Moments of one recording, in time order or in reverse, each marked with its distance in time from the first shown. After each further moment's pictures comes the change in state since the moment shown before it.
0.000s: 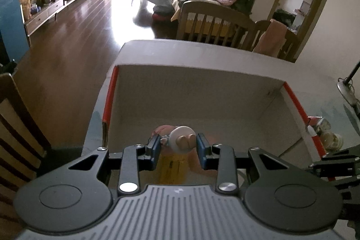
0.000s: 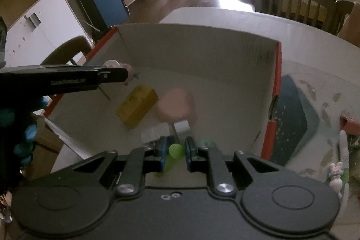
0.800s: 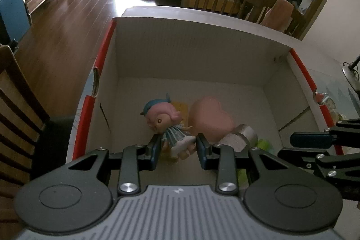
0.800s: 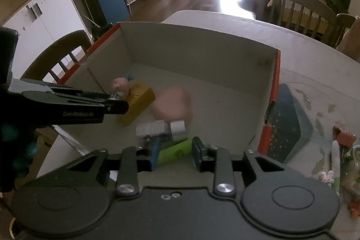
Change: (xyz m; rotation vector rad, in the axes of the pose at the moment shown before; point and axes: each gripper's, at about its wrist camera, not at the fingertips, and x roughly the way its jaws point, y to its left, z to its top) left arm 0.007 -0.002 -0.027 -0.020 0.132 0.015; right arm -0.010 0.005 -0.002 -0.061 -0.027 -0.027
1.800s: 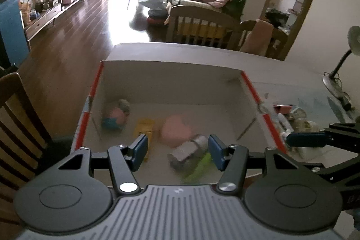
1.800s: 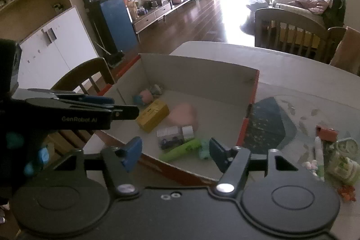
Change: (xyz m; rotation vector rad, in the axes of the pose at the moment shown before) left arm -0.081 -0.056 -0.008 0.046 -0.157 -0.022; right arm -0.084 0.000 -0.030 0.022 -0.168 0.047
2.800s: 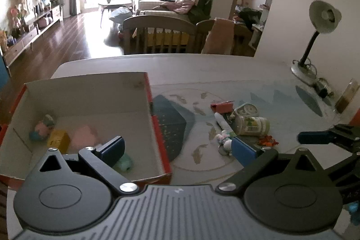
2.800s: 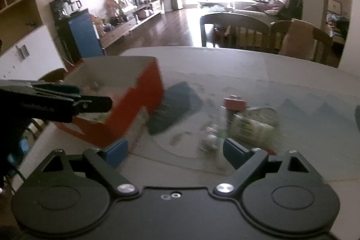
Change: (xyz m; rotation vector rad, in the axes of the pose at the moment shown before) left arm 0.023 -0.170 -0.016 0.128 -0.063 -0.045; right arm -0.087 -0.132 -0.079 0.061 -0.073 -0.184
